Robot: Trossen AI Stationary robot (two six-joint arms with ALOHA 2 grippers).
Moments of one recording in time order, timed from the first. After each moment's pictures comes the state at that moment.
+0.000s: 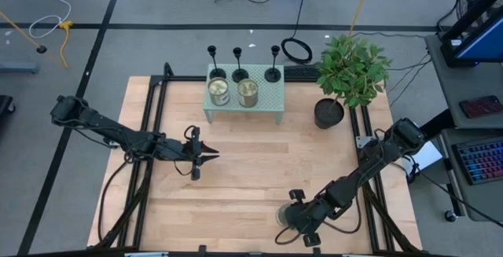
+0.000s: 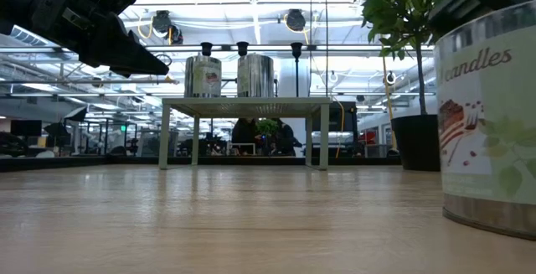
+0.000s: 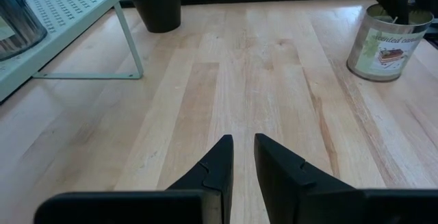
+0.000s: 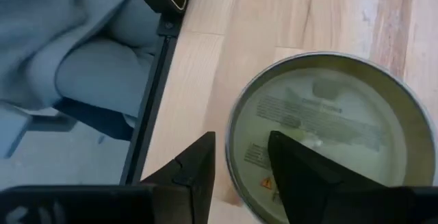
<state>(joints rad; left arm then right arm) -0.30 0.99 0.33 0.27 -0.34 -0.10 0.70 1.72 1.09 -0.37 0.03 0.53</state>
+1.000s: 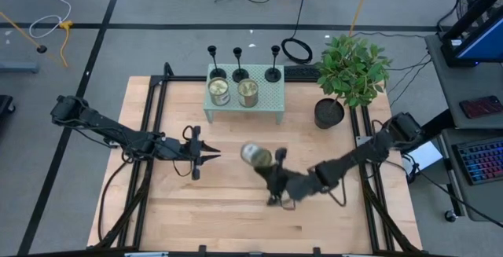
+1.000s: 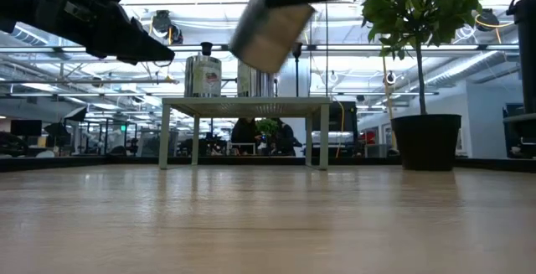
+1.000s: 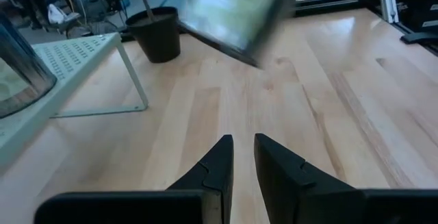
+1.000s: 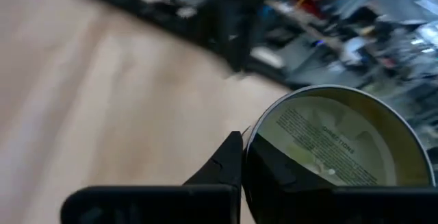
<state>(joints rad) -0.30 0.99 0.33 0.35 -0.34 0.03 0.47 1.67 1.03 0.25 0.78 -0.26</state>
